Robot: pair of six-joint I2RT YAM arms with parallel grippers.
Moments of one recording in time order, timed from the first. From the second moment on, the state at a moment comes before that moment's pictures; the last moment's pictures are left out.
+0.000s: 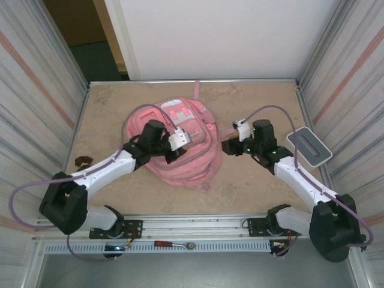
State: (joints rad) left arm -0.58 1.33 0.82 -0.14 0.43 0.52; right arm 0.39 1.16 0.71 -0.16 -0.43 0.00
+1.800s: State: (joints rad) left arm -0.47 1.25 0.73 -0.10 0.69 0.59; right arm 0.49 1.46 0.92 -0.19 -0.42 -0.10
